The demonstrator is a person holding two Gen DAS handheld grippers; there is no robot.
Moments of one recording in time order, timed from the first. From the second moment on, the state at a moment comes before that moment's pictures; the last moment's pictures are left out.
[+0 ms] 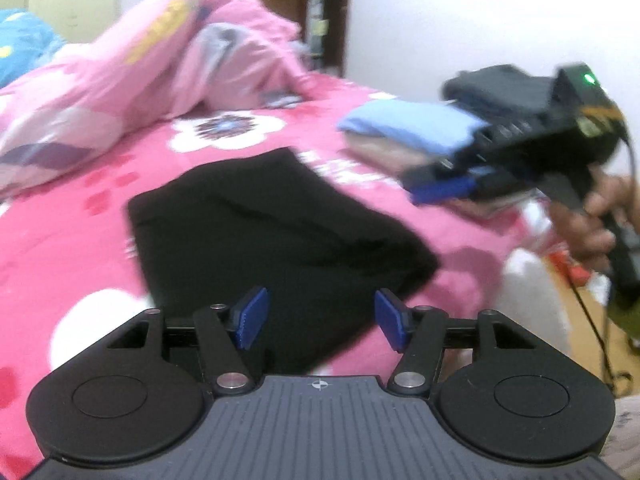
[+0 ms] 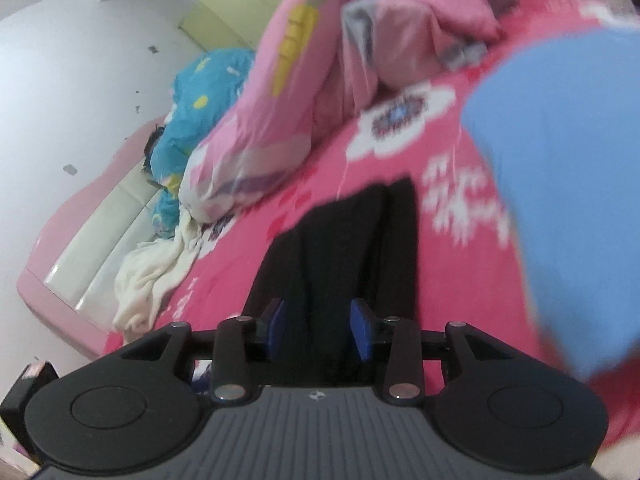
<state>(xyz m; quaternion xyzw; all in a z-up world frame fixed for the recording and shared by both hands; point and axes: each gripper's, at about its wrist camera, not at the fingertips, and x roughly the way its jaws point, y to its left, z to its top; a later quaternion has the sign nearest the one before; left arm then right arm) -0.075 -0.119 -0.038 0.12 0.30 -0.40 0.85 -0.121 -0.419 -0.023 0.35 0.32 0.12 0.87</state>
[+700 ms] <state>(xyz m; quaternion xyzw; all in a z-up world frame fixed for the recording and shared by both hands) -0.053 -0.097 -0.064 0.11 0.36 -0.32 0.87 -0.124 -0.391 -0.067 0.36 0.35 0.09 0.86</state>
